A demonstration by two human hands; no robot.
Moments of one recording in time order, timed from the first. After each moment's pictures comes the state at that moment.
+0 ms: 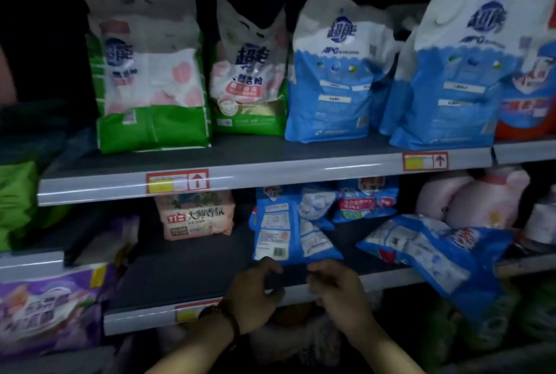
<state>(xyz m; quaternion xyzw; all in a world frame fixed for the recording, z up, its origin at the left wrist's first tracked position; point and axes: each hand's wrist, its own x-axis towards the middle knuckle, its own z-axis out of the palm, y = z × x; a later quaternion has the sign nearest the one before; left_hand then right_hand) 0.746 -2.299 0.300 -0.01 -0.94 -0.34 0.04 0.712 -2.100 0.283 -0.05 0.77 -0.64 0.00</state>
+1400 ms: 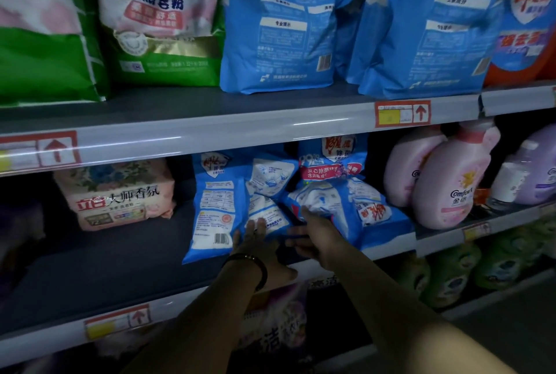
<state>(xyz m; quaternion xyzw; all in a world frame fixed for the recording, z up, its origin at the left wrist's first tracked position) 0.585 -2.210 0.234 -0.04 -0.98 -0.02 -0.17 0.554 -2.057 0.253 0.15 0.67 -0.70 0.20</state>
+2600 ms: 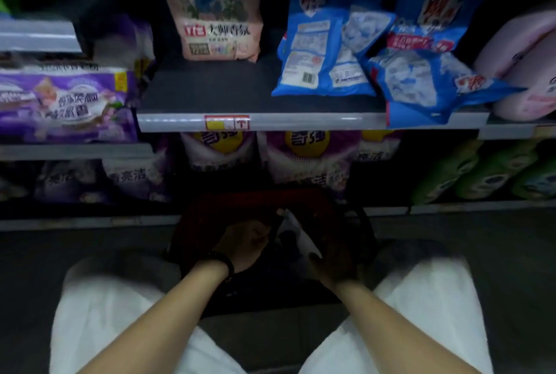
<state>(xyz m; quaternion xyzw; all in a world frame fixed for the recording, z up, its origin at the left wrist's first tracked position) 0.924 -2.323 0.067 0.11 -0.90 -0.38 -0.15 0.872 -2.084 0.002 -0.02 0.93 -0.29 0.23</state>
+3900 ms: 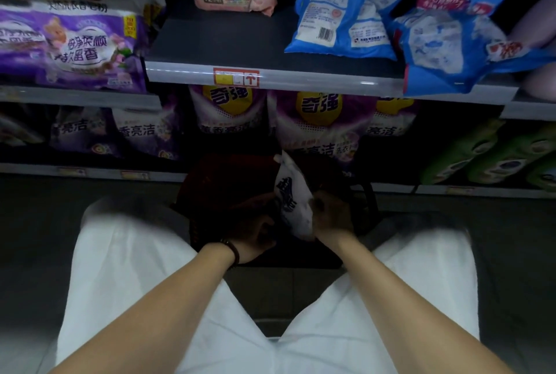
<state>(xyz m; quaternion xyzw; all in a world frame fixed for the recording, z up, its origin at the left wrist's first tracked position) 0.978 -2.288 0.028 0.10 -0.90 -0.34 -0.25 0.877 -2.096 0.060 -0.09 0.93 -0.32 0.17</state>
